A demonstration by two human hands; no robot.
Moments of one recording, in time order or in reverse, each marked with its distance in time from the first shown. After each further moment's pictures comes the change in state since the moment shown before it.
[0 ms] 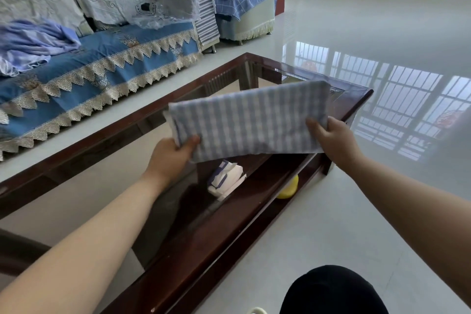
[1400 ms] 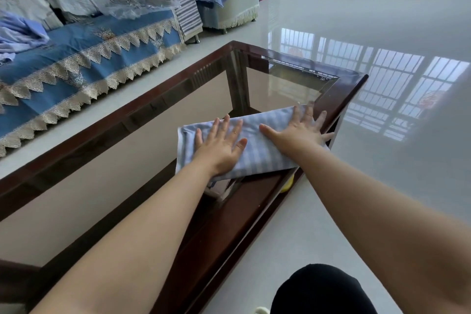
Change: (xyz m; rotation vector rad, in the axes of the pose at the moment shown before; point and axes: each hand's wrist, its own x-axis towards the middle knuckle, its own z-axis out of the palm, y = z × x) left_hand 0.034 0.014 0.105 0.864 -0.486 0.242; right_hand 0.020 -0.030 0.077 -0.601 -0.167 0.335
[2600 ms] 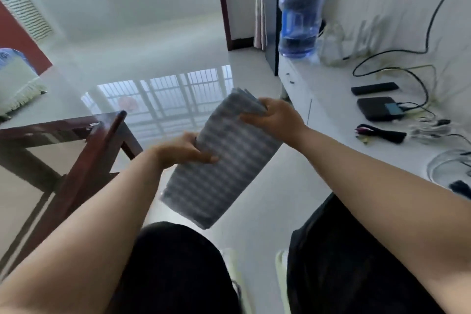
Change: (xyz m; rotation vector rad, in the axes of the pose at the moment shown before) left_hand -0.123 0.417 -0.052 -0.587 -0.719 0.684; right_hand -0.283 0.404 -0.217 0.515 0.543 0.008
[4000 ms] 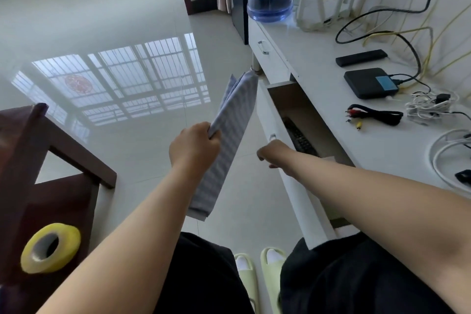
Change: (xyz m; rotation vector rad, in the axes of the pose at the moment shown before) left_hand 0.148 0.000 0.091 0.591 0.668 0.046; right_hand 0.028 0.184 0.062 0.142 -0.136 0.955
